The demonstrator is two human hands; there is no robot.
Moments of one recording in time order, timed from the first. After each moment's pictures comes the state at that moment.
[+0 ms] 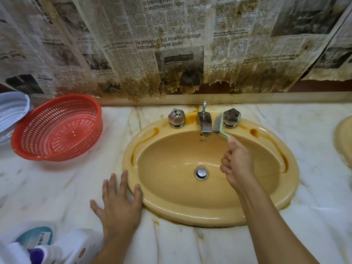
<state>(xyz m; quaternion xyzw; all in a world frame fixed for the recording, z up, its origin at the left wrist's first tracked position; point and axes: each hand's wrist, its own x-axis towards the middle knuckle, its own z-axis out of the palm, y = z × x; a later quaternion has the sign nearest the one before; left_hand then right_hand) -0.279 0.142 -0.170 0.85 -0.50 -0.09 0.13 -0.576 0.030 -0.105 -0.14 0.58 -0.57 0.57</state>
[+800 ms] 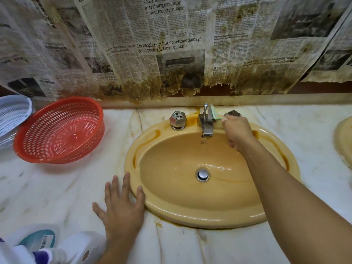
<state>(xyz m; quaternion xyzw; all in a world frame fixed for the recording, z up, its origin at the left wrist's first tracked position) -0.281 0.141 -0.167 0.86 -0.50 -0.09 0.11 -0.587 -0.051 -0.065 -0.36 0.73 -0.38 0.43</state>
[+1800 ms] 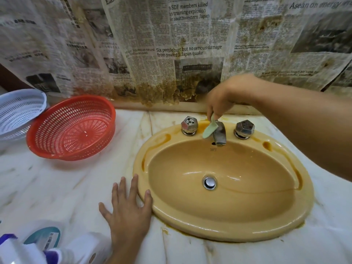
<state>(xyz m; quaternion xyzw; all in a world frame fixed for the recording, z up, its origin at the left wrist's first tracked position) -0.278 0.141 -0.168 0.85 -0.50 -0.10 0.12 -0.509 -0.146 0.055 -0.81 0.44 0.38 0.05</state>
